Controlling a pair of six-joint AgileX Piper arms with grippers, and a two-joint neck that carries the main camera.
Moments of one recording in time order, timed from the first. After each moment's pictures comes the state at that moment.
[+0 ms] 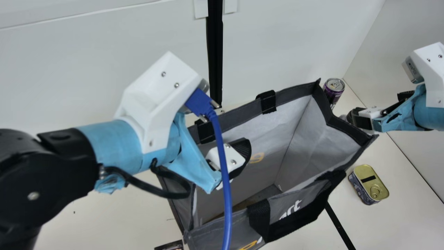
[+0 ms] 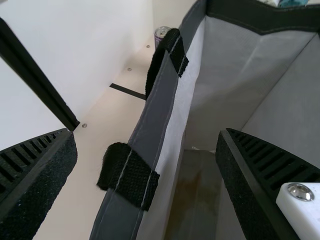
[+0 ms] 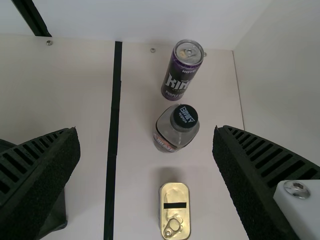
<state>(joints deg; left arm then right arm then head) -46.5 107.0 -134.1 -17.6 69.9 19.0 -43.6 76.9 -90.8 24.8 69.8 -46.0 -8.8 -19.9</state>
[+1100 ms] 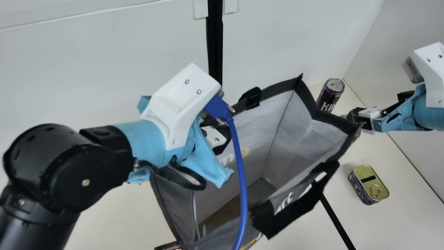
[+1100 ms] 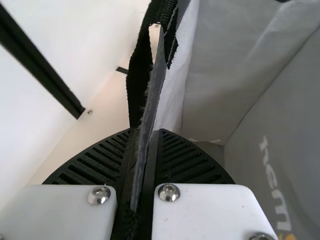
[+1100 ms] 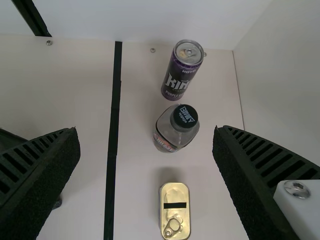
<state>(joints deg) -48.0 109.5 -134.8 -10.9 69.9 16.2 -43.6 76.9 -90.8 24.8 69.8 -46.0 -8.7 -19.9</state>
